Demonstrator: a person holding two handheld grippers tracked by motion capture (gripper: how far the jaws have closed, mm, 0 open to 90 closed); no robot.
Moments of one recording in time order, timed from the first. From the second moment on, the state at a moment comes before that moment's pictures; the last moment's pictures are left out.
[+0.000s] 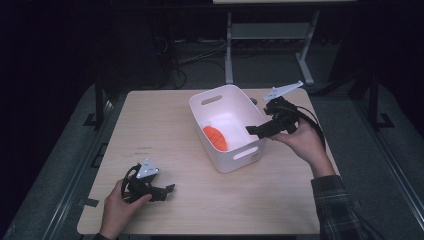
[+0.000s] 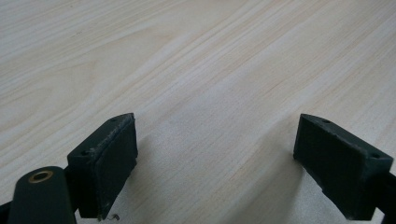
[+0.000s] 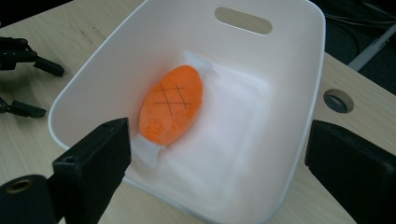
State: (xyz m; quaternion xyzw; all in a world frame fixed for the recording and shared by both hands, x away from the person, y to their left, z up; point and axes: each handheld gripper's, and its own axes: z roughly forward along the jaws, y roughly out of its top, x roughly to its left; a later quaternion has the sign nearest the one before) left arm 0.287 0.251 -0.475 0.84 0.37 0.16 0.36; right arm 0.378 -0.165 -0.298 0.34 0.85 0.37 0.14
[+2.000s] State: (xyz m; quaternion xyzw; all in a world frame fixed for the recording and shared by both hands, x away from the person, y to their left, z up) left arm 0.287 0.251 -0.476 0.84 0.37 0.16 0.36; right arm 0.288 -0.264 -0.445 0.41 0.81 0.38 0.17
